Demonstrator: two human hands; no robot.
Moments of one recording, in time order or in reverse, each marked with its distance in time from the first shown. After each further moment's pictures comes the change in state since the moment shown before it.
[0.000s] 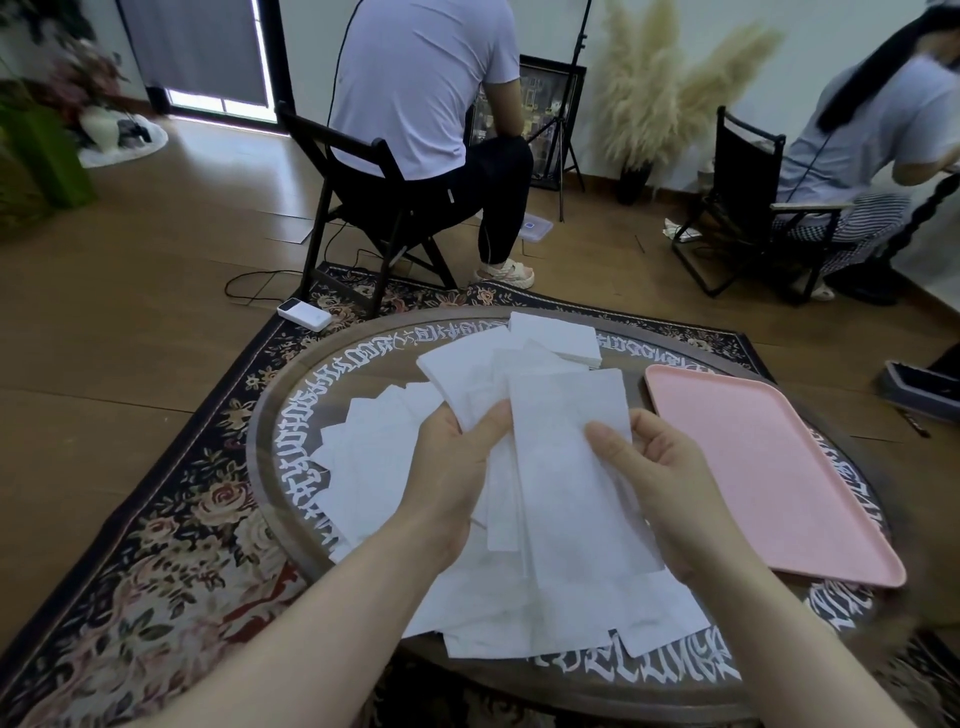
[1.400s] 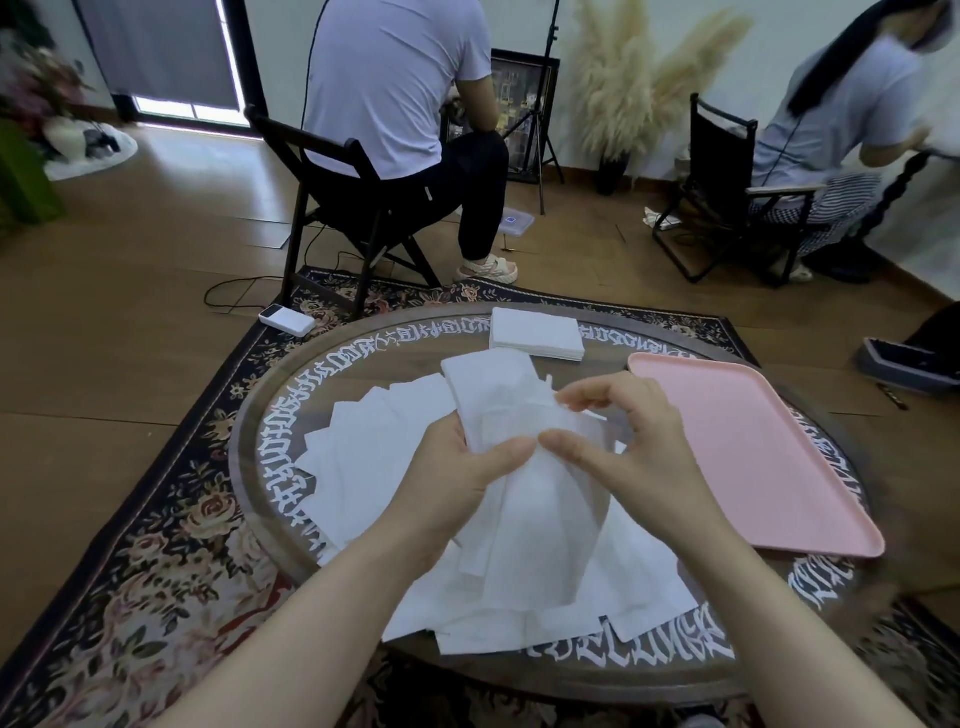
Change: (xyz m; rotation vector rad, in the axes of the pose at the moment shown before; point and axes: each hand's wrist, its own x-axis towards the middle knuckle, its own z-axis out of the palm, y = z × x) left_hand -0.008 0.002 -0.003 0.223 -0.215 -0.023; right_hand -0.001 -0.014 0.002 -0.791 0.076 -0.451
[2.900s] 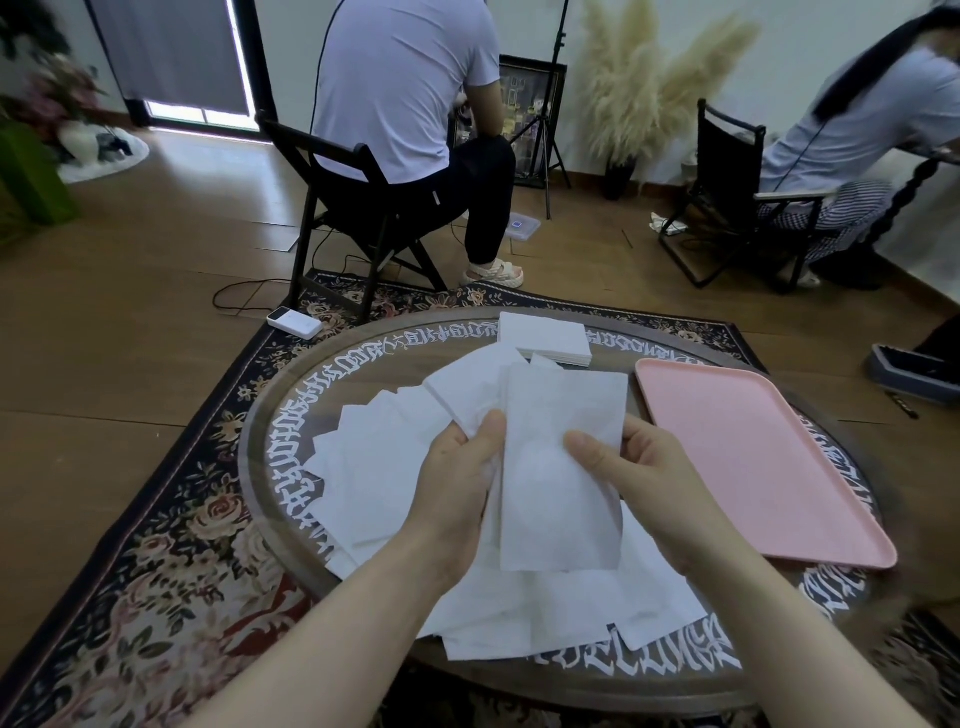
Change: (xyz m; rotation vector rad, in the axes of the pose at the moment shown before) left_hand -0.001 0.000 0.013 -0.286 0.146 -0.066; right_hand -0.004 0.016 0.006 0.707 -0.172 0.383
